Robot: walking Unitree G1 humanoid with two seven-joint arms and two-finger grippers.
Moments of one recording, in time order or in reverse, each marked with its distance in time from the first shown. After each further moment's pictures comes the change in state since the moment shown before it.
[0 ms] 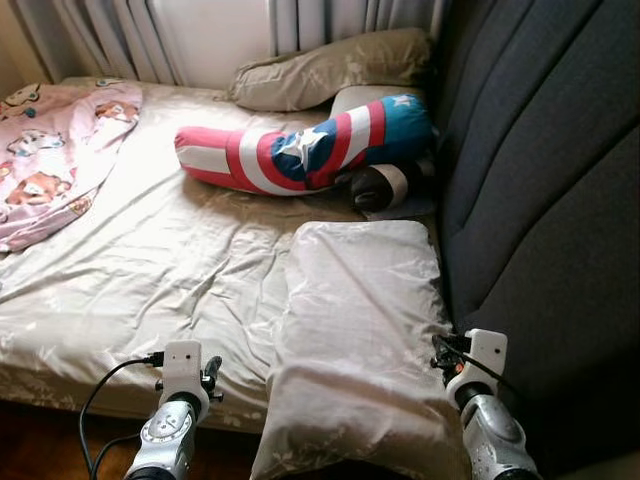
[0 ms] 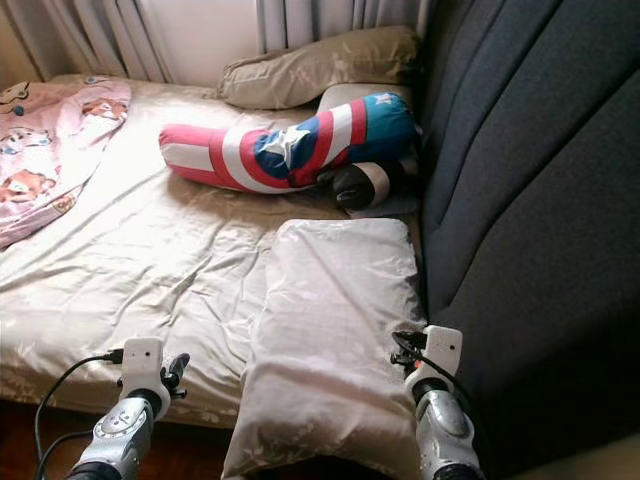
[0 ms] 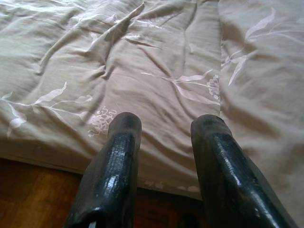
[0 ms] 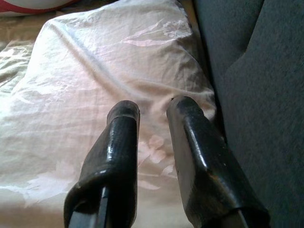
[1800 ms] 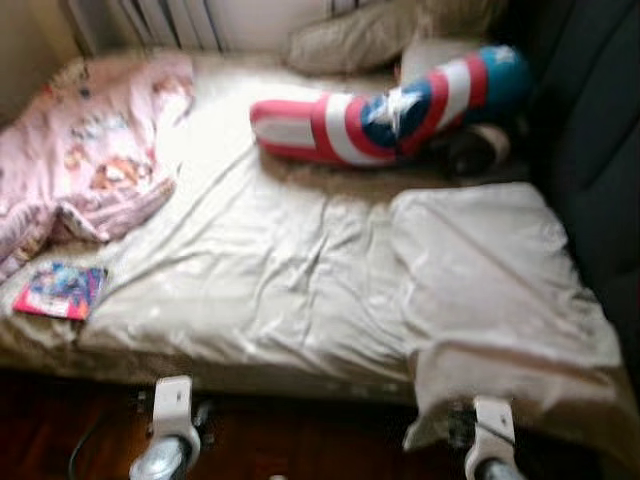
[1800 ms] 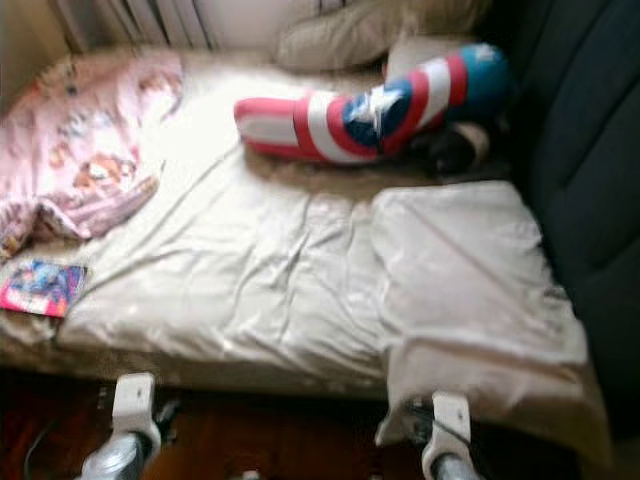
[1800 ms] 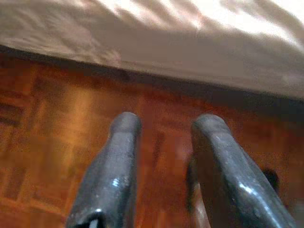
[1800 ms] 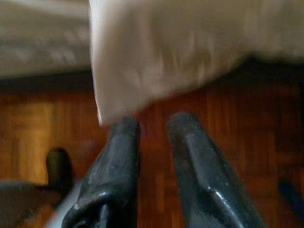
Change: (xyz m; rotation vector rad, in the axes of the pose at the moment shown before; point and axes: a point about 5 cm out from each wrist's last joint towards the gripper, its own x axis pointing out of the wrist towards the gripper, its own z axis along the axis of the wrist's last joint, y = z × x) left arm -0.026 -0.006 -0.064 -0.041 0.308 -0.013; right arm -0.066 -0.055 -0.094 -0.095 0.523 -0.182
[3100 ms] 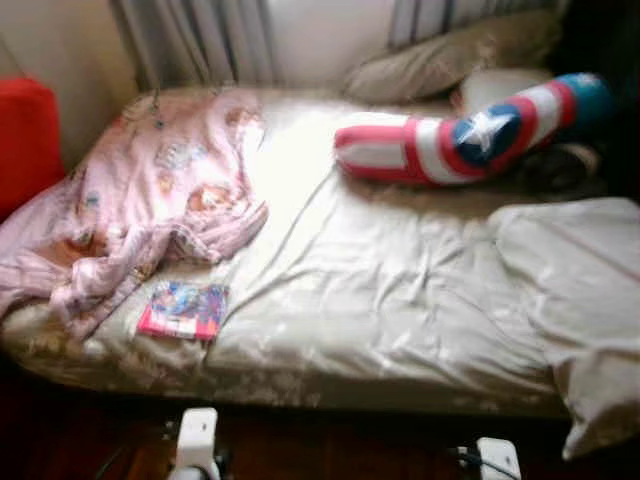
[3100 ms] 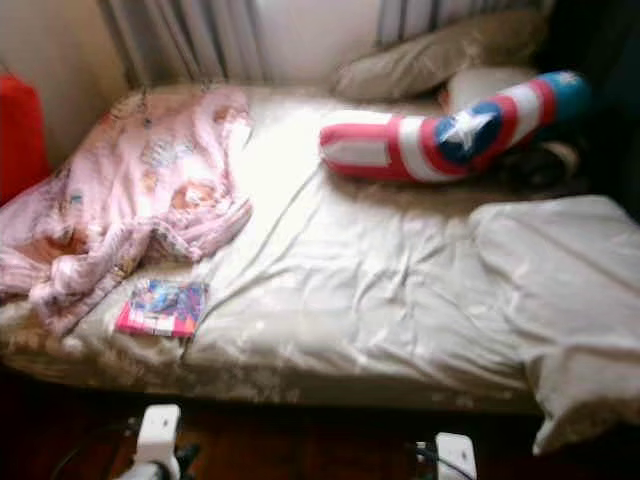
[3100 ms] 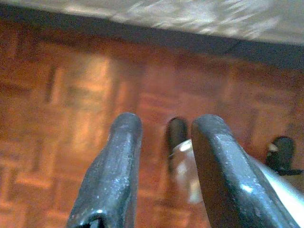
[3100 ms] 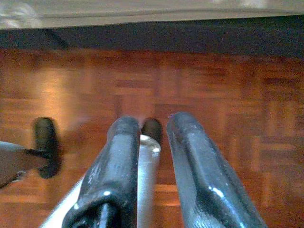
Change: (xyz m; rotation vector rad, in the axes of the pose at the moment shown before) left arm -0.008 0.007 -0.031 0.050 0.151 0.022; right arm -0.005 0.012 -0.028 -0.036 0.102 0.072
